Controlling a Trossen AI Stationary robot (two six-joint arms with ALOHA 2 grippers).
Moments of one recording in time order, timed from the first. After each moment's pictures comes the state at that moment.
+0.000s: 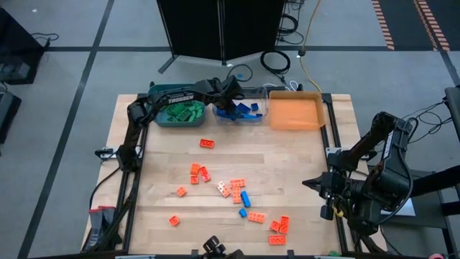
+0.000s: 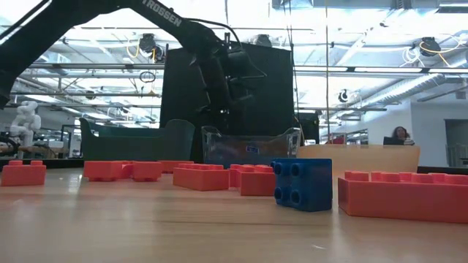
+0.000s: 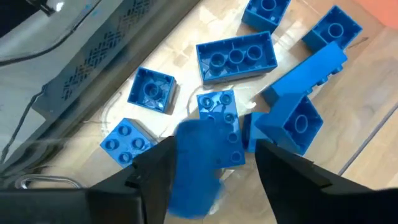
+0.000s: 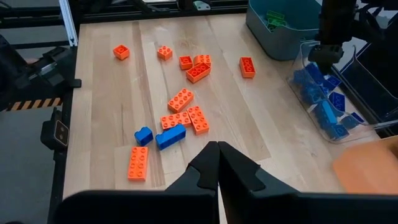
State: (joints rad) left arm 0.50 2.09 1.75 -0.76 -0.08 -0.17; right arm 1.04 1.36 1.55 -1.46 0.89 1.17
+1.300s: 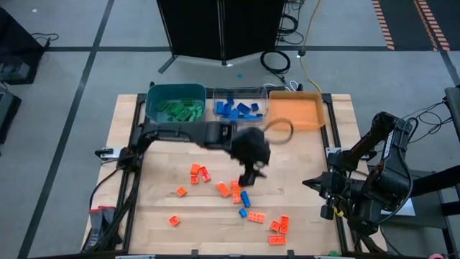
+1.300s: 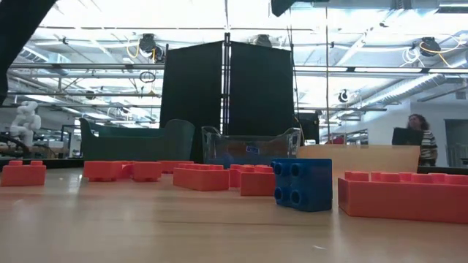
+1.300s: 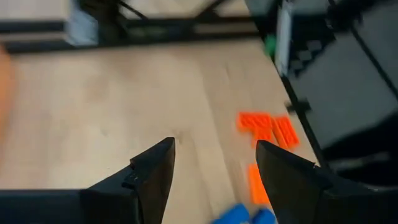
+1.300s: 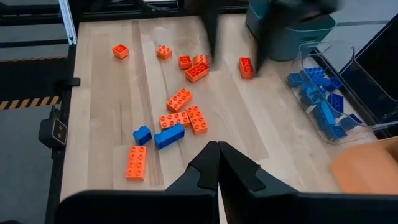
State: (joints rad) left arm -0.07 2.09 2.20 -0.84 0.24 0.02; right arm 1.04 1.36 1.55 -1.47 0.89 1.16
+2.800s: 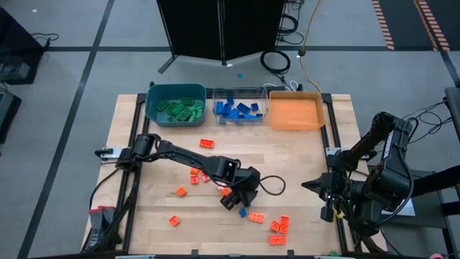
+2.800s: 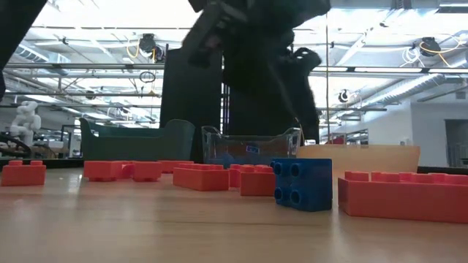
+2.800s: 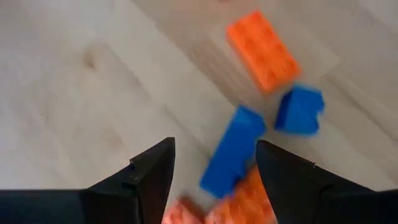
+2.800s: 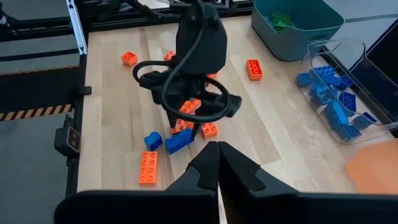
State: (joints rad) left arm -0.21 2.16 1.73 -0.61 0.17 0.54; right arm 1.04 1.36 1.55 -1.42 0.89 1.17
